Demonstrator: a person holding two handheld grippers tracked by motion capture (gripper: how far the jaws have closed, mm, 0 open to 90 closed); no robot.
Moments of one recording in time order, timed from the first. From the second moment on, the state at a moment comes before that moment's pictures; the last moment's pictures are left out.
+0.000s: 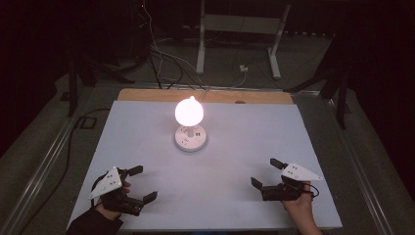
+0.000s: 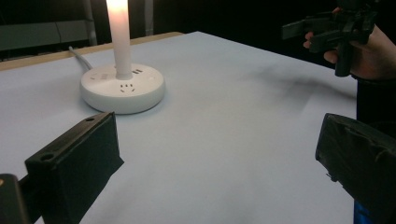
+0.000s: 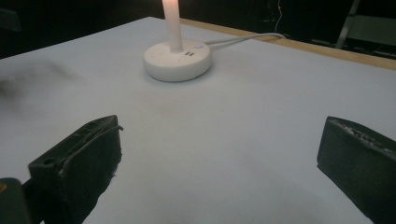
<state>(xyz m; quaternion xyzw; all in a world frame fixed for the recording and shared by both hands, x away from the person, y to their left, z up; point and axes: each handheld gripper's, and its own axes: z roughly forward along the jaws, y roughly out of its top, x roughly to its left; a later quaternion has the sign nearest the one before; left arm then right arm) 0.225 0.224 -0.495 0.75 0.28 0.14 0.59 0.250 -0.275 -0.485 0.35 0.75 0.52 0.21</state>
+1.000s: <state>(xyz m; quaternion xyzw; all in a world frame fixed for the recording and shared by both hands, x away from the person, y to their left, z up) 0.224 0.224 -0.494 0.75 0.28 0.13 0.59 0.272 -0.251 -0.457 0.33 0.75 0.53 0.19</state>
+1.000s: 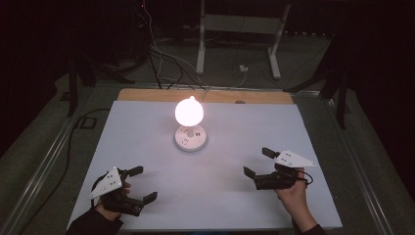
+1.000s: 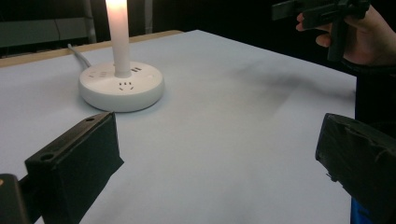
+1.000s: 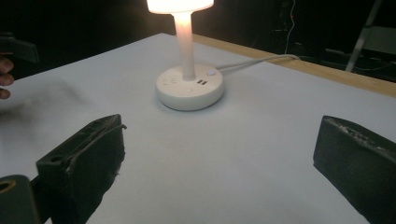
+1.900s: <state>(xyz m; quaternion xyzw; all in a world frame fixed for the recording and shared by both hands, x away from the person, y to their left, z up) 0.224 0.224 -0.494 0.75 0.28 0.13 0.59 0.304 -0.192 -0.452 0.30 0.78 0.53 0.16</state>
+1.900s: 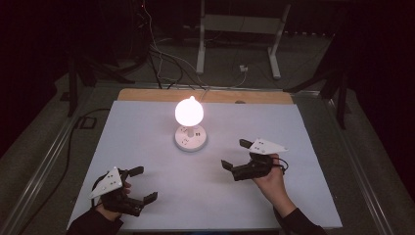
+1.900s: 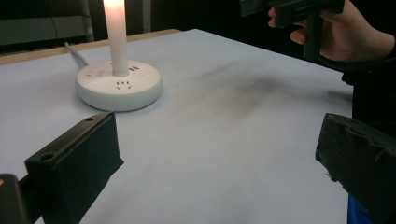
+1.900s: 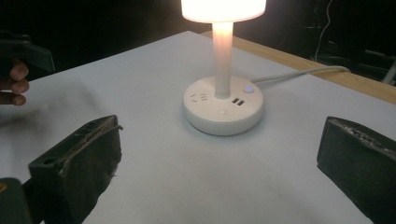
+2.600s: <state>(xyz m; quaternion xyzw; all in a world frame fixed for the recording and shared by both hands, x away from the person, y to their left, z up) 0.223 0.224 -0.493 0.75 0.28 0.13 0.59 0.325 -0.157 -0.454 0.29 0.78 0.53 0.14</state>
